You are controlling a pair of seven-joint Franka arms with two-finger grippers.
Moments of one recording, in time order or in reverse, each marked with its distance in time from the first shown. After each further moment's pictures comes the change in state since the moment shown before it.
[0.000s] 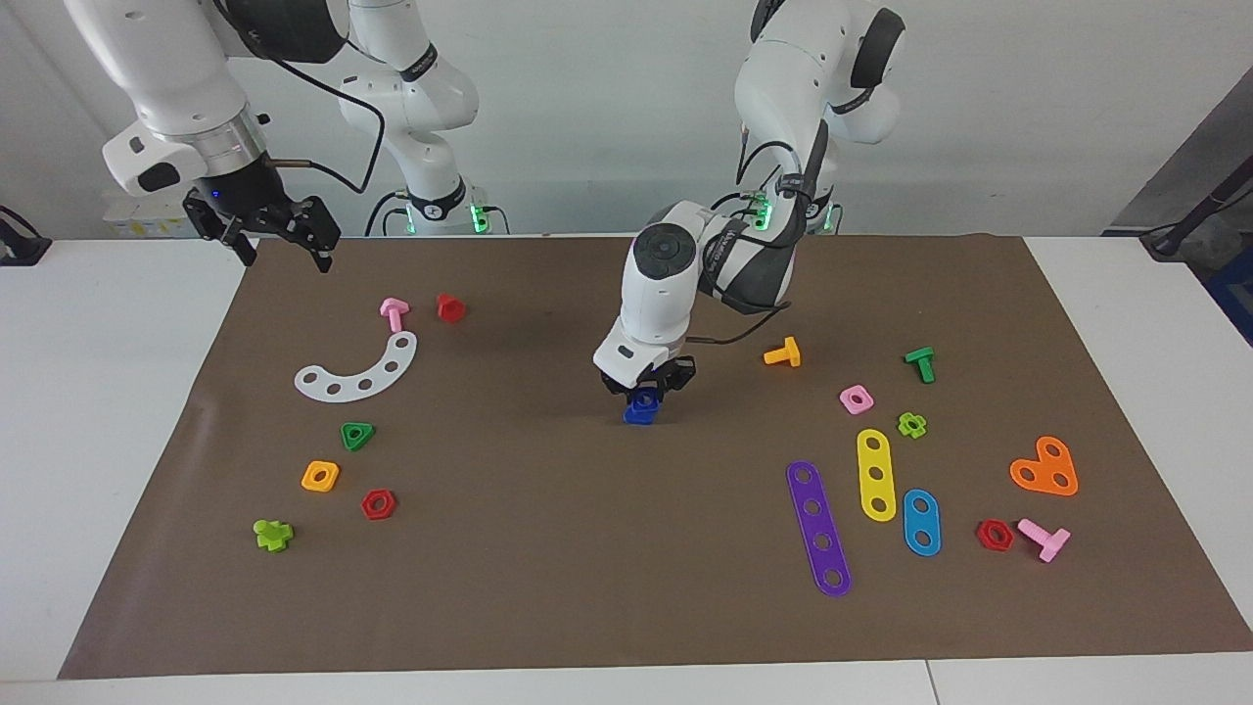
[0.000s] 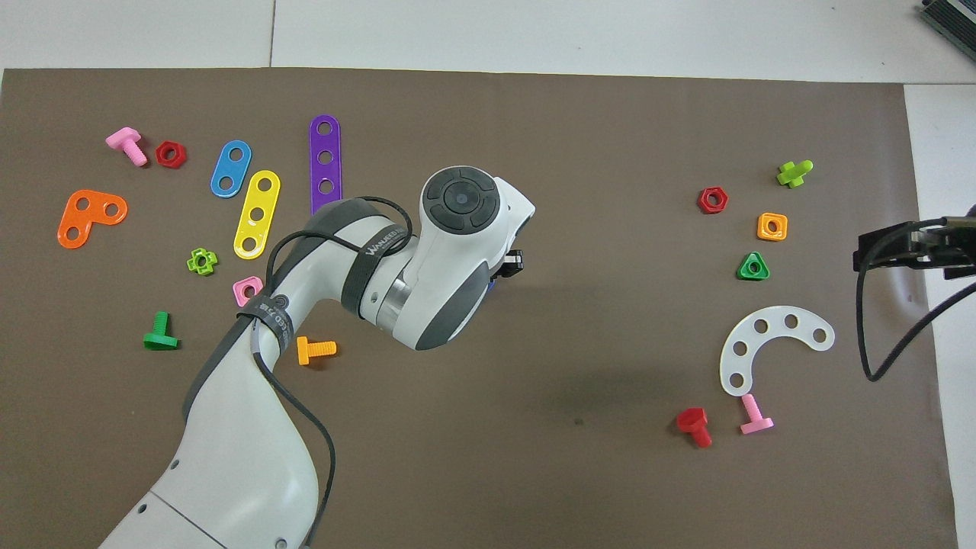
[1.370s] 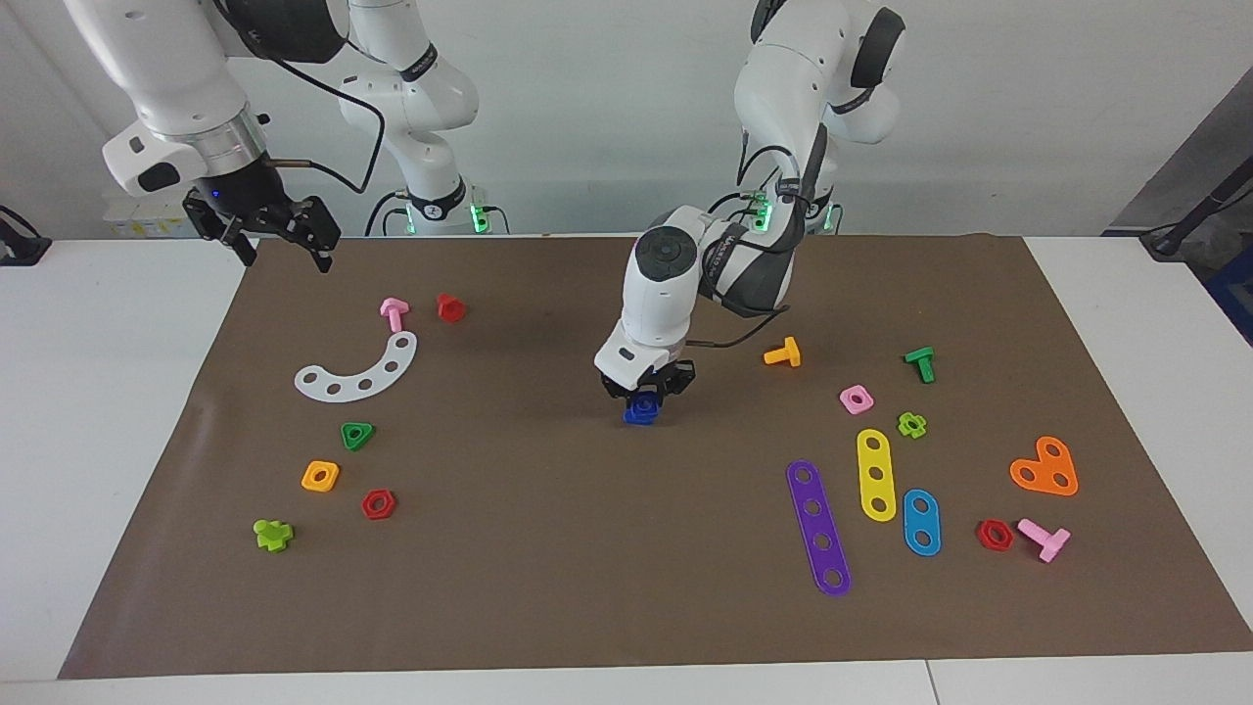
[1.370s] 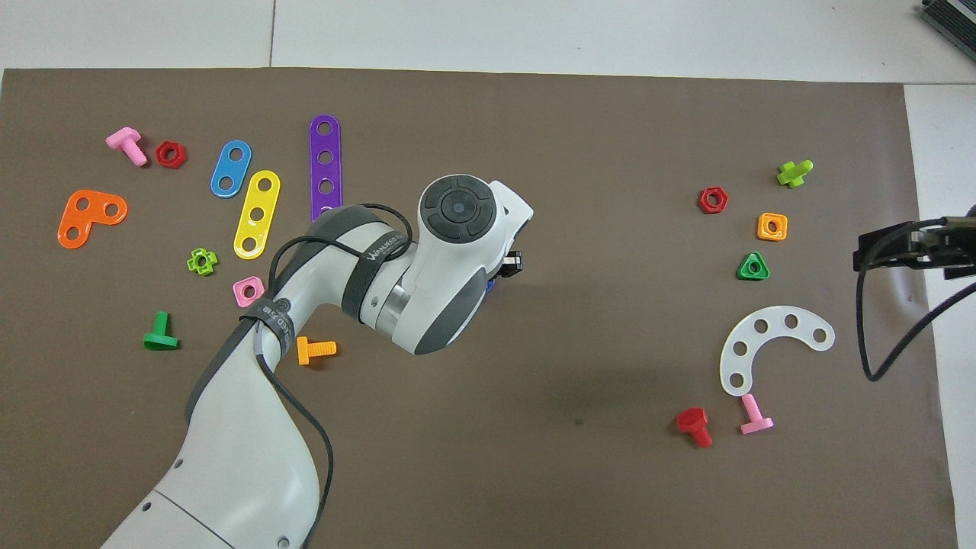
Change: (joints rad) left arm 0.000 -0.008 0.000 -0.041 0.004 0.060 0.000; right arm 0.000 0.000 0.000 0.000 0.000 0.000 0.000
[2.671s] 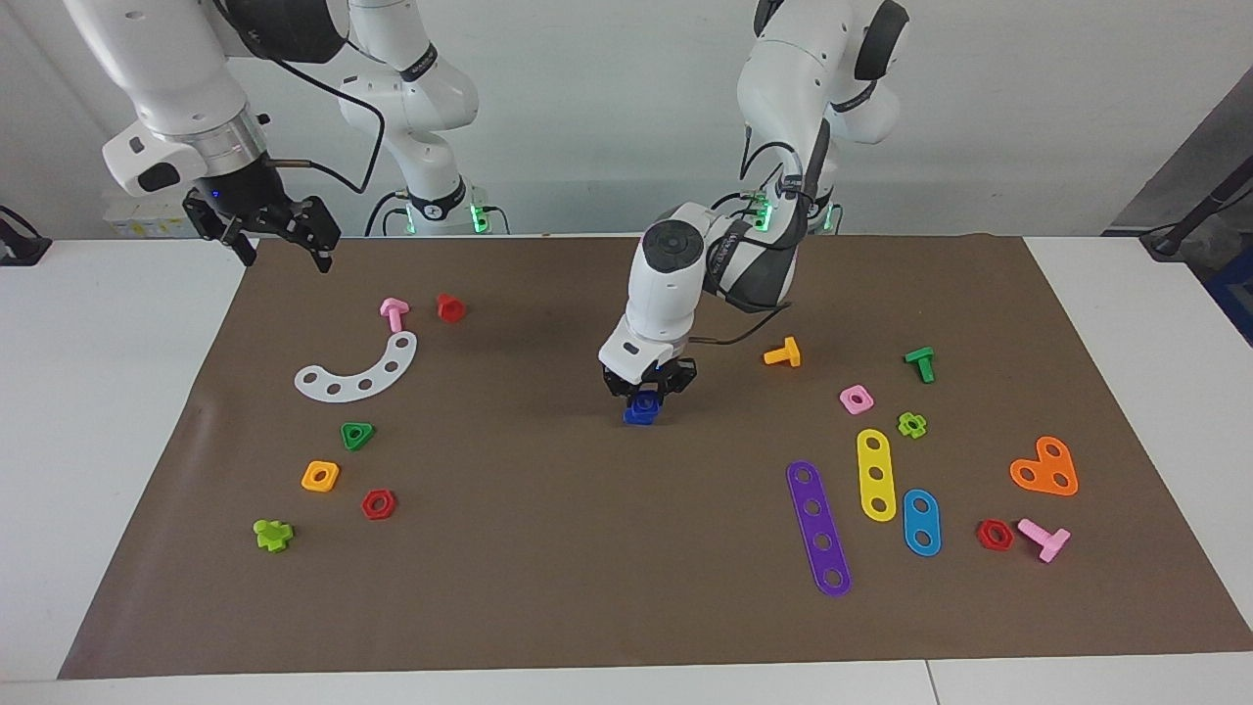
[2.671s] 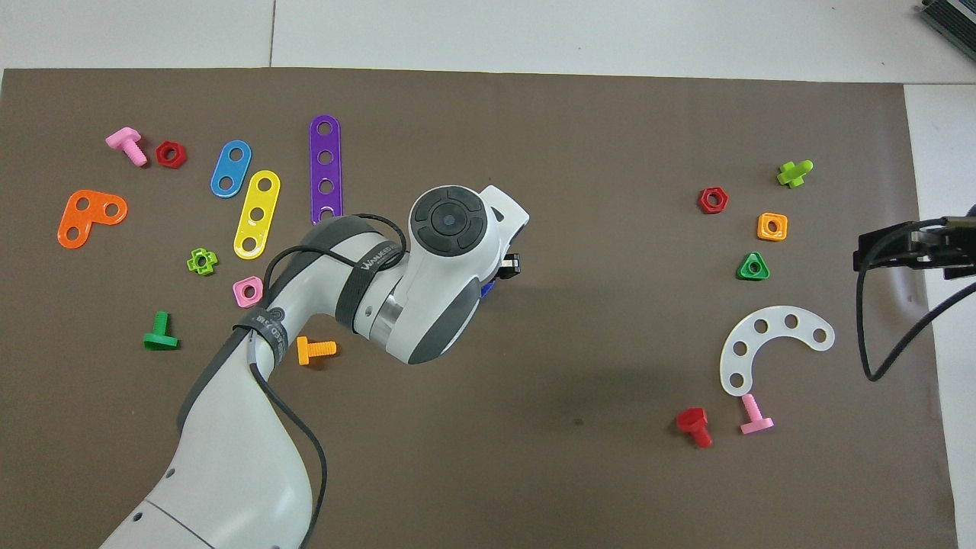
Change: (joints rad) left arm 0.001 -0.031 0.000 -0.060 -0.006 0.062 0.000; right arm 0.000 0.000 0.000 0.000 0.000 0.000 0.000
